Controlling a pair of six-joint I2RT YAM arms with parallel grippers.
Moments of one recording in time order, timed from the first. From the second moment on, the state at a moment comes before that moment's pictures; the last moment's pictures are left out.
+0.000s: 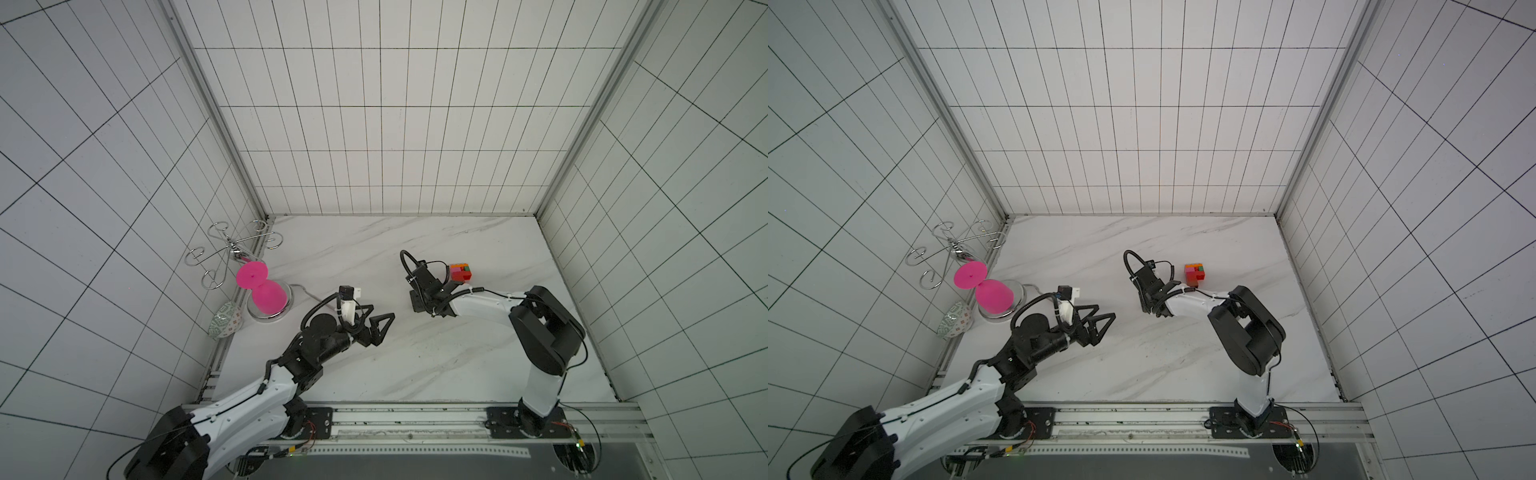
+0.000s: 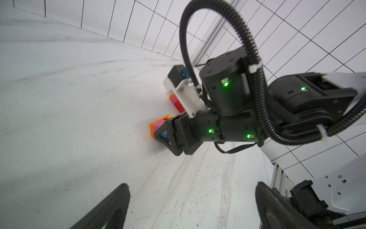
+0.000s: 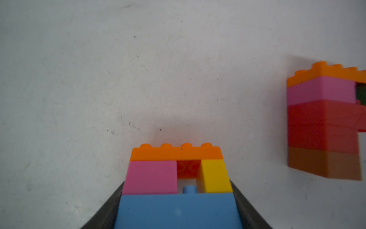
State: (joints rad) left arm -0.67 0.85 0.24 0.45 0.21 -0.58; right arm 0.76 1.86 1.10 -0.24 0.39 0.40
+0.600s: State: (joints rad) left arm -0.67 0.83 0.23 0.43 0.18 -0.57; right arm 0.76 1.95 1.09 -0.02 0.35 0.44
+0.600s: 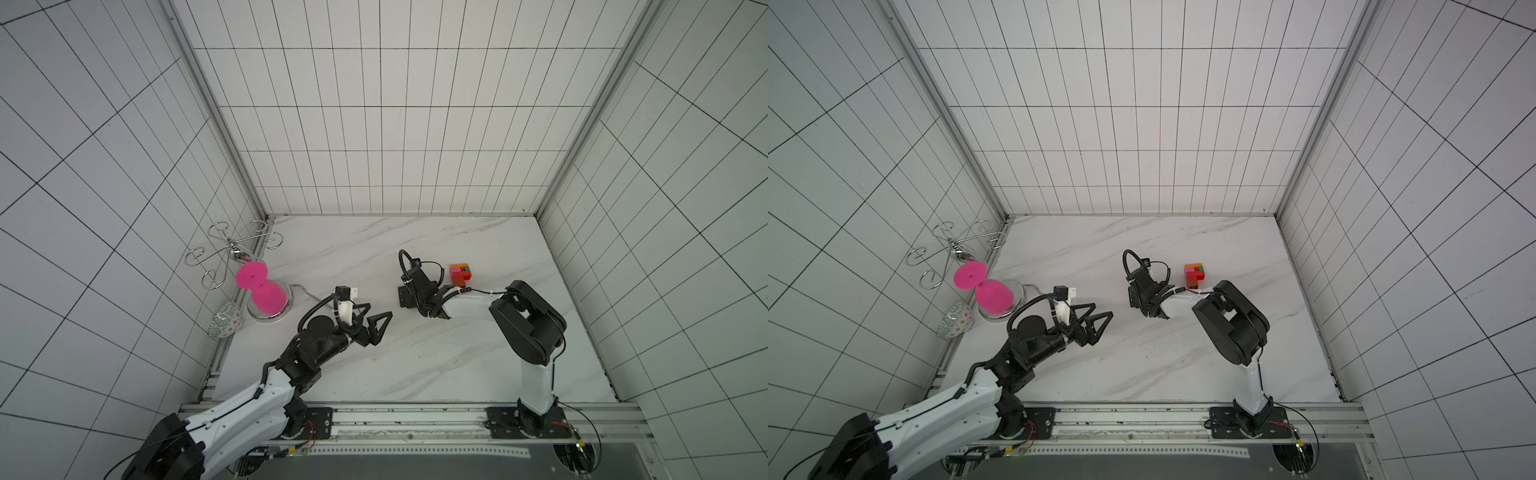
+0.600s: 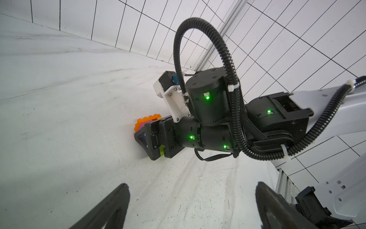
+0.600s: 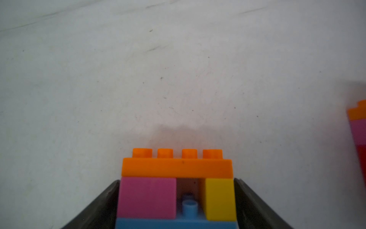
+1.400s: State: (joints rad) left arm -0.65 0.61 0.34 0.09 -0.22 -0.46; right arm 0.71 0.88 0.64 -0.15 0.47 0.28
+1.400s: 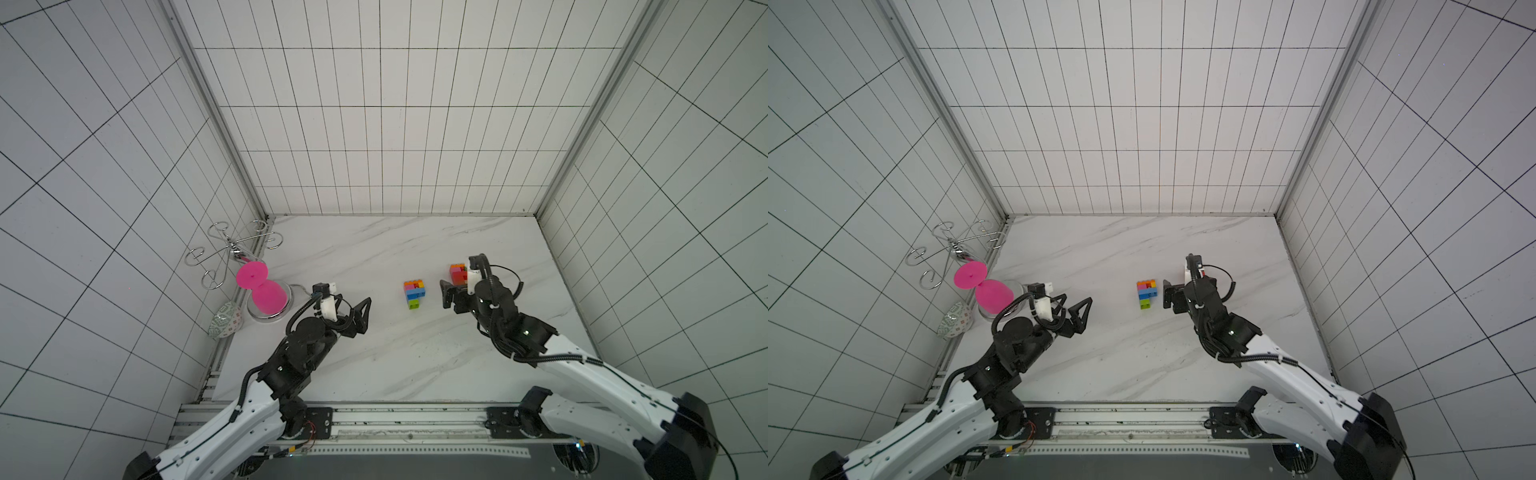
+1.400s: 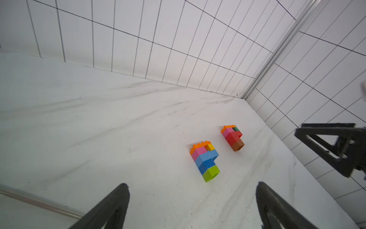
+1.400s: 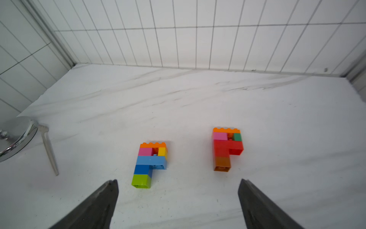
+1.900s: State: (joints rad) left arm -0.18 0.81 0.34 0.21 -0.34 -0.24; right arm 0.22 0.59 0.31 0.00 0.46 0.15
